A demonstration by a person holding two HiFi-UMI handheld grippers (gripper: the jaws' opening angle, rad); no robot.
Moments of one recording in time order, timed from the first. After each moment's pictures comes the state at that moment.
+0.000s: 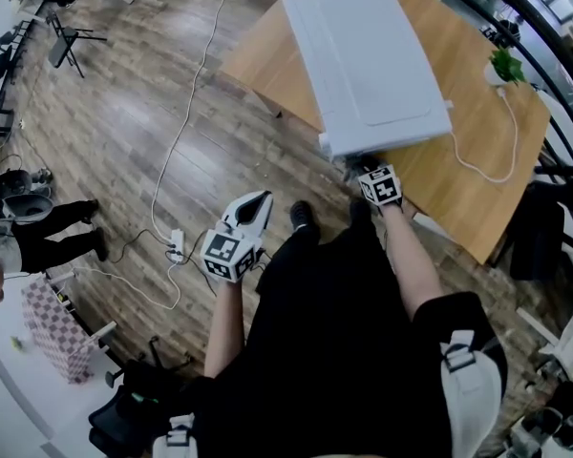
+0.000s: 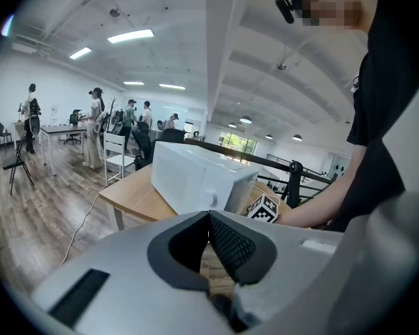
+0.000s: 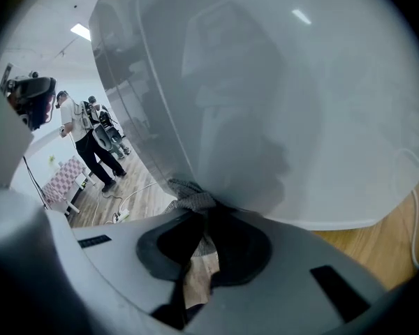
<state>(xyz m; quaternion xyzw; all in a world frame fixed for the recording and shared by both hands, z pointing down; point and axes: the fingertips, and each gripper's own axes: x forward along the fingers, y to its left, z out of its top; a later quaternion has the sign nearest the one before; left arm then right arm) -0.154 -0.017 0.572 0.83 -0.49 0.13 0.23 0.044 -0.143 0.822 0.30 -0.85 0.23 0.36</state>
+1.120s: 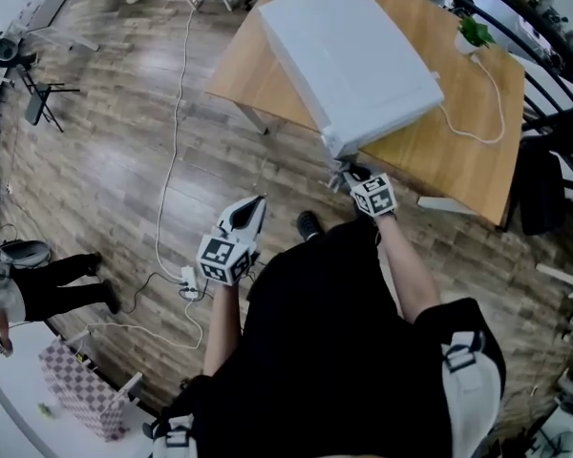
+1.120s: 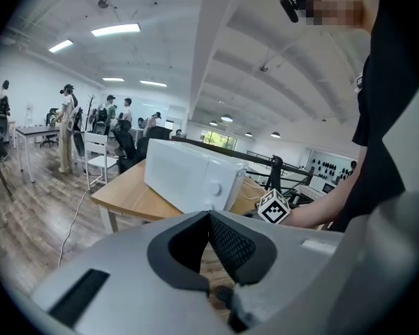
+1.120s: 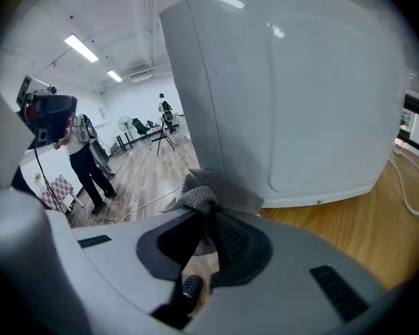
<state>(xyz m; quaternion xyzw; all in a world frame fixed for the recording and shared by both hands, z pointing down) -0.215 -0.012 0.598 0.87 -0.42 0.14 0.21 -0.004 -0.092 0.799 0.37 -0.85 0.24 0.30</state>
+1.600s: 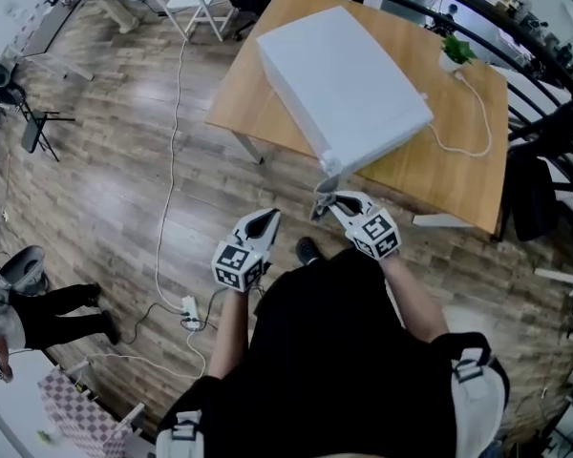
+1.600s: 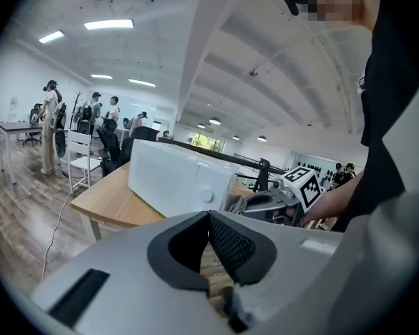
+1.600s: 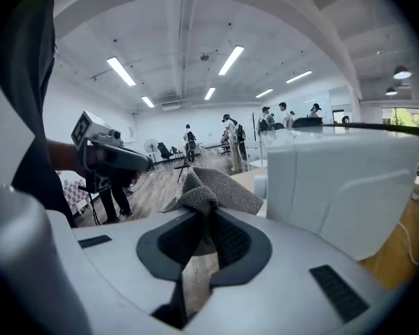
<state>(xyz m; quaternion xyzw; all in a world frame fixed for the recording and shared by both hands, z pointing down) -0.192 -0.032 0.597 0.90 -0.37 0.12 0.21 -0.065 -0.053 0.655 0.32 -0.91 0.15 0.20</state>
